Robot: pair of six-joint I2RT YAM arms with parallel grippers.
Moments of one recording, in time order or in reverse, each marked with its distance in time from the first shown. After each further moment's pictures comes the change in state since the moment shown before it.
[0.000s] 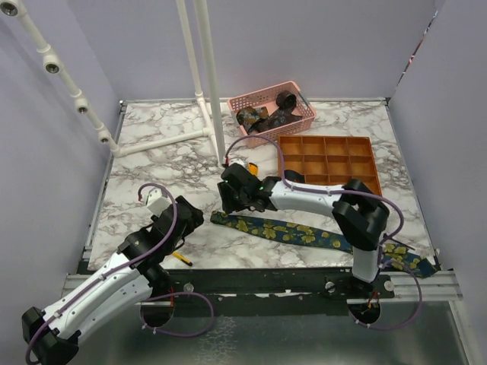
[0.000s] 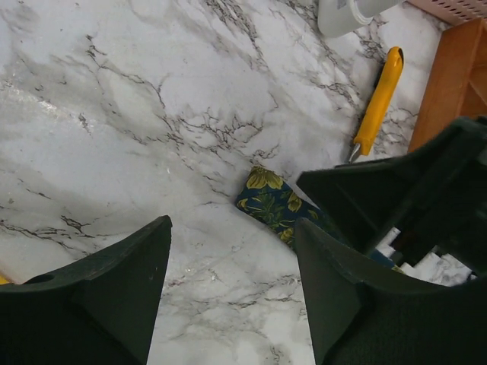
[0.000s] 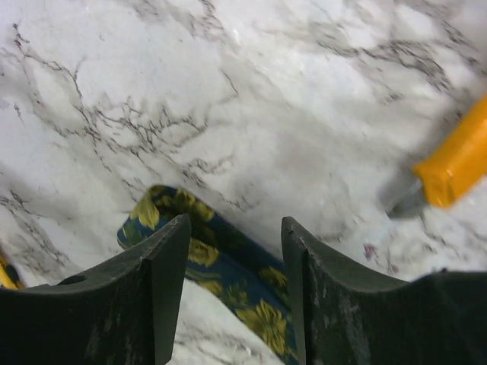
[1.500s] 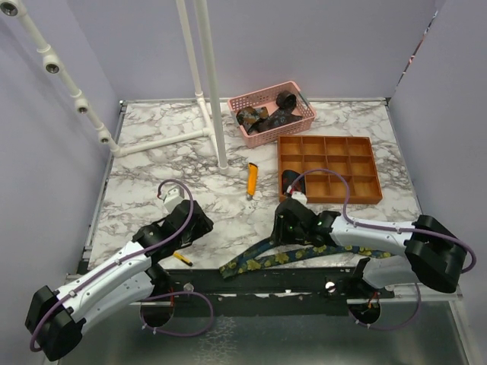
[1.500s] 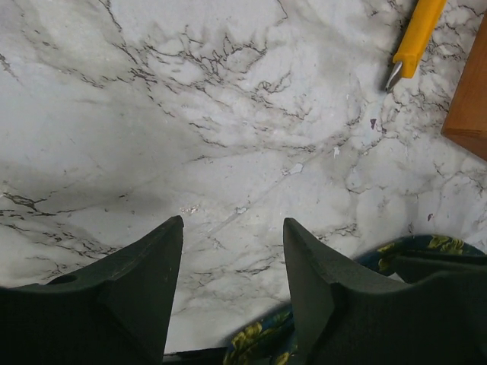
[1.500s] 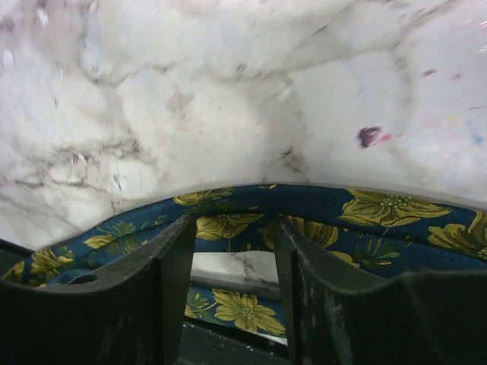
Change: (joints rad) left arm 0.002 0.169 -0.019 0.088 0.188 0.045; right arm 0.004 -0.538 -0.672 -0.021 0.028 0.360
